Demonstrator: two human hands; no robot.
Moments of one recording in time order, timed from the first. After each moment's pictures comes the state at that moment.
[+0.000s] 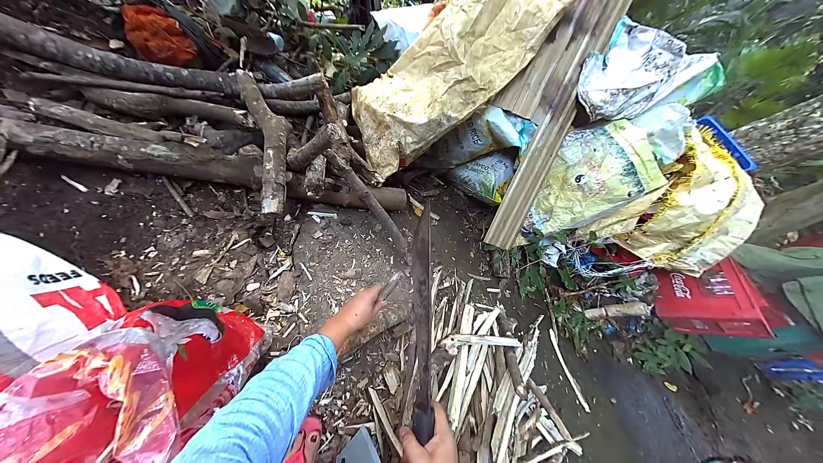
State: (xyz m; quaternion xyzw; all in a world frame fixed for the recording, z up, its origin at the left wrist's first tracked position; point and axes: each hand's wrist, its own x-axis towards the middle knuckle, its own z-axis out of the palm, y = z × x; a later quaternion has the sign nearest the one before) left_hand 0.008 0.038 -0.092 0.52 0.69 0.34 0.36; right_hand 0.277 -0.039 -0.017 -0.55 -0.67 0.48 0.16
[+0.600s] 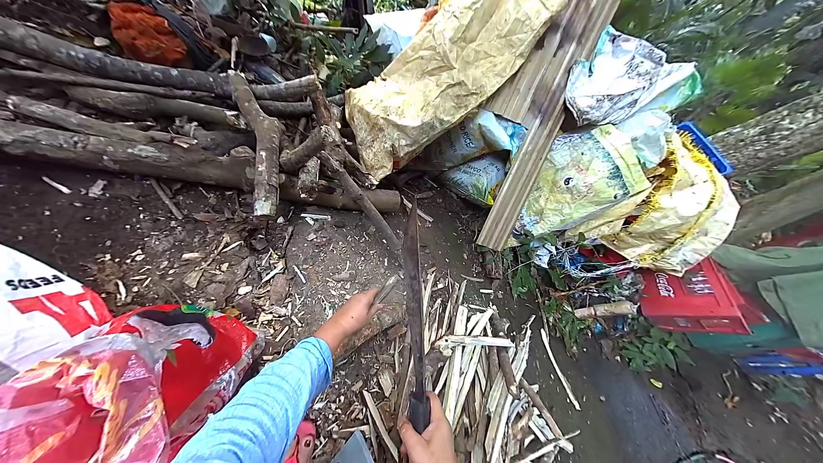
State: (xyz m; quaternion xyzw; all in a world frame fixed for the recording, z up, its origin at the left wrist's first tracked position) left_hand 0.011 0.041 -0.094 0.53 0.69 0.34 0.37; right_hand 0.271 -0.023 -0.011 -0.56 -0.67 0.47 0.12
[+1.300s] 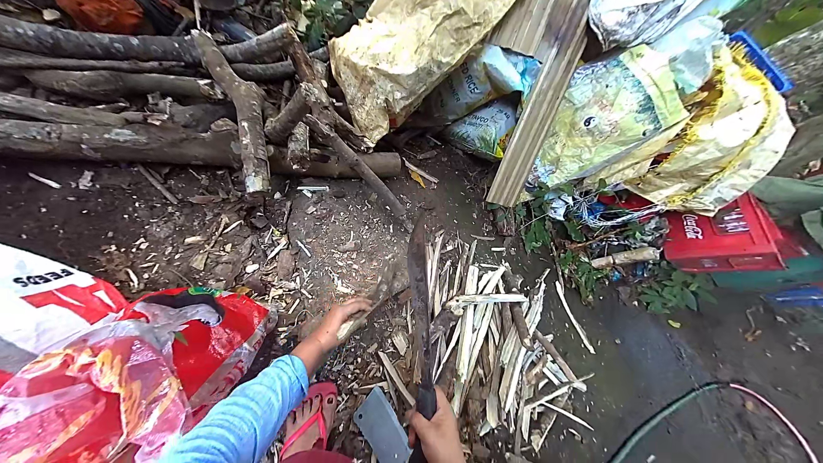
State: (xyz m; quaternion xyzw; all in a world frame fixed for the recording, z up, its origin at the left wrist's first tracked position) left_hand 0.030 -0.045 -0.175 0.53 0.58 0.49 0.36; right_hand 0.306 -0.047 -0.063 -0.57 -0.53 0.61 0.14
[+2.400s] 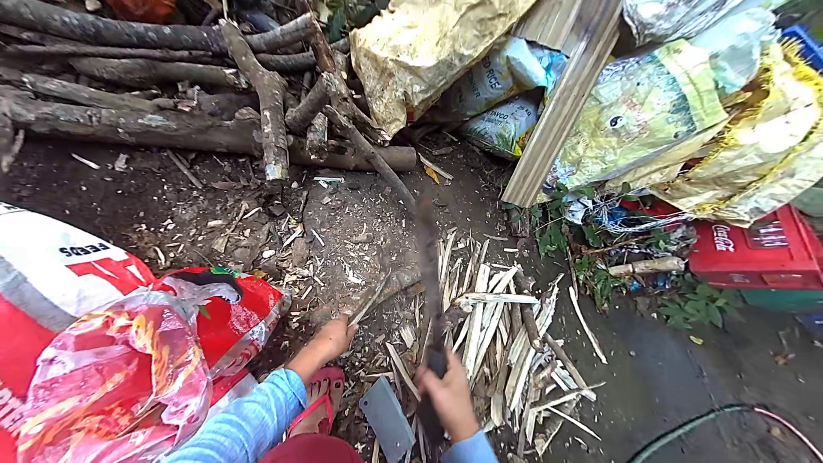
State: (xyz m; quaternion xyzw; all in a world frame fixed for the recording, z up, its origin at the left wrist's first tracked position) left_hand 0.050 -0.073 -0.145 0.34 0.78 0.13 0.52; right_hand 0.281 -0.013 -0.048 -0.51 -0.62 0.56 0.18
